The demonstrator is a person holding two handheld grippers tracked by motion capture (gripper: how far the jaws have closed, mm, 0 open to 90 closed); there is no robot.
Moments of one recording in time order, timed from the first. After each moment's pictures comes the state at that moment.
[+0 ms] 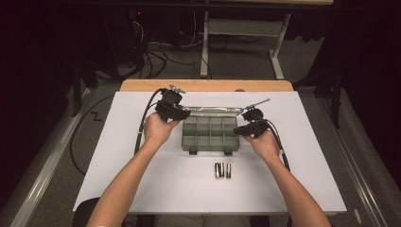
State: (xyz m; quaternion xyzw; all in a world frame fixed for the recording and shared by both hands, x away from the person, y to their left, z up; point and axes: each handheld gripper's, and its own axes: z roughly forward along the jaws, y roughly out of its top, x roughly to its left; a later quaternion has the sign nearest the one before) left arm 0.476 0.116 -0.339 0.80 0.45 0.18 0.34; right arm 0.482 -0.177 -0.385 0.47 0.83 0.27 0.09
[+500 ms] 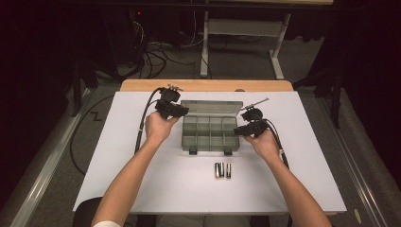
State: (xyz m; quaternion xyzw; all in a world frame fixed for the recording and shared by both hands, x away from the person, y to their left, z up) left arm 0.498 0.124 -0.353 0.79 0.48 0.16 0.35; right arm 0.483 -0.176 -0.385 0.46 0.84 0.26 0.09
